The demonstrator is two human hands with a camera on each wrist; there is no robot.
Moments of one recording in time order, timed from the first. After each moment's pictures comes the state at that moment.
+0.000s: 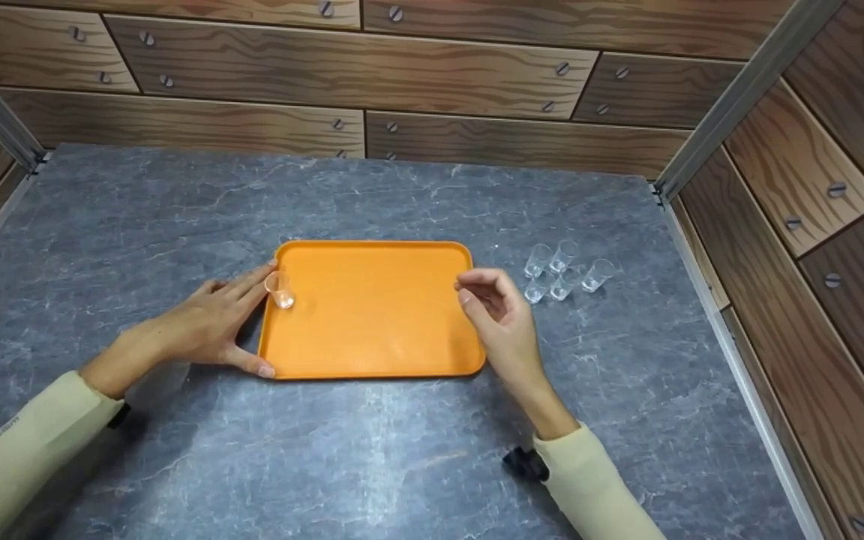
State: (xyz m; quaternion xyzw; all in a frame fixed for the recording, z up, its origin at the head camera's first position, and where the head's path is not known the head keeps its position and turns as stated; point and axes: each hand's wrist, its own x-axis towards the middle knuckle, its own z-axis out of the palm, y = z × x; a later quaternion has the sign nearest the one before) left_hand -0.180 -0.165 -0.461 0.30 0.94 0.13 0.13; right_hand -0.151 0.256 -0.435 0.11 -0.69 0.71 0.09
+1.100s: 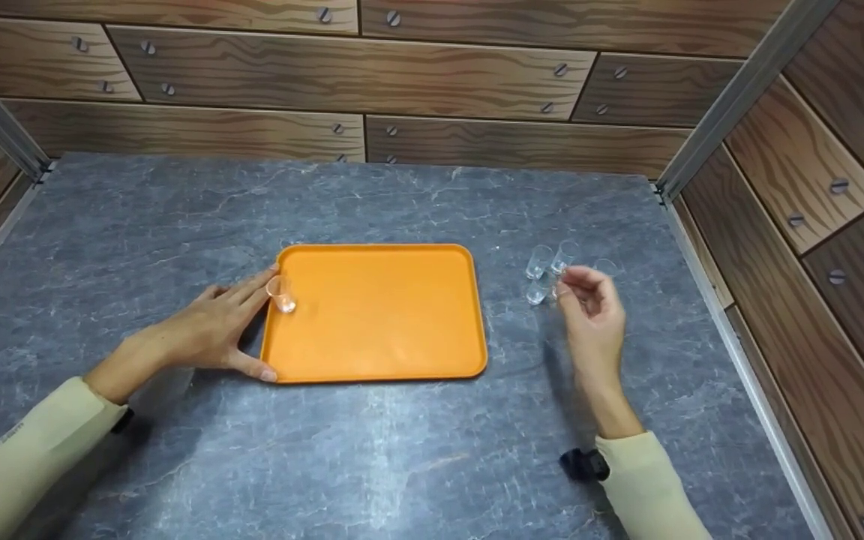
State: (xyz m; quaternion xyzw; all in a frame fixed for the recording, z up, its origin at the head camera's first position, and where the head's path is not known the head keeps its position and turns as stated) left_hand -0.181 -0.164 -0.461 0.29 0.94 0.13 0.14; right_hand -0.164 0.336 -0.442 -0.04 -0.63 0.74 0.24
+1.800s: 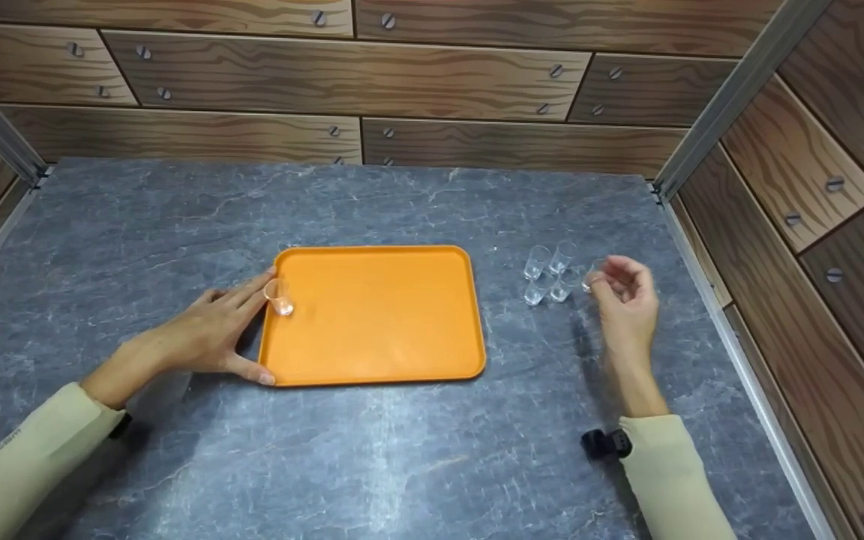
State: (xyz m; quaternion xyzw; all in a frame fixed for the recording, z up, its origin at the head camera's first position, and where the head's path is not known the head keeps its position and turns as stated) left_hand -0.181 -0.165 -0.461 0.30 0.94 0.13 0.13; right_hand -0.191 0.387 -0.445 -0.11 -0.61 0.74 0.25
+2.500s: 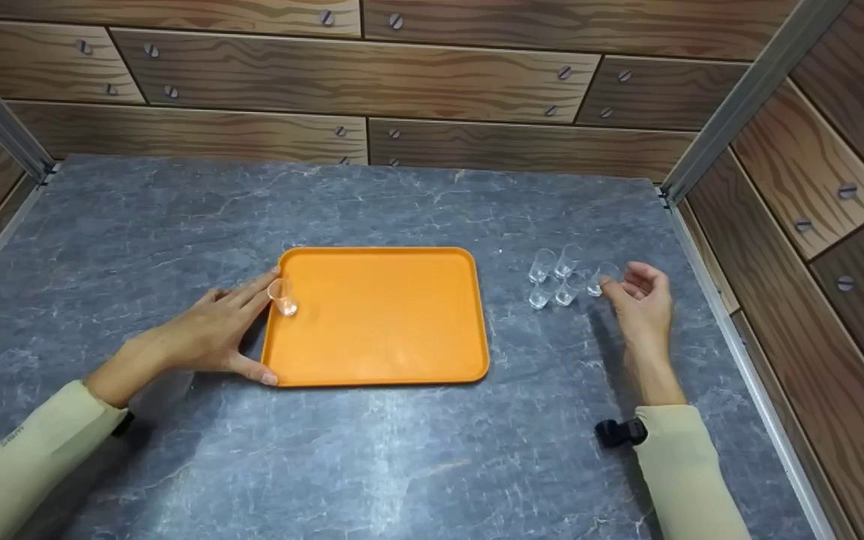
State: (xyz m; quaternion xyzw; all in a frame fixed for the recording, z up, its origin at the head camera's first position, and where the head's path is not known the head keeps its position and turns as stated) left_hand -0.181 -0.165 -0.463 0.30 0.94 0.13 0.13; right_hand -0.211 0.420 -0.449 -0.21 -0.68 0.69 0.15
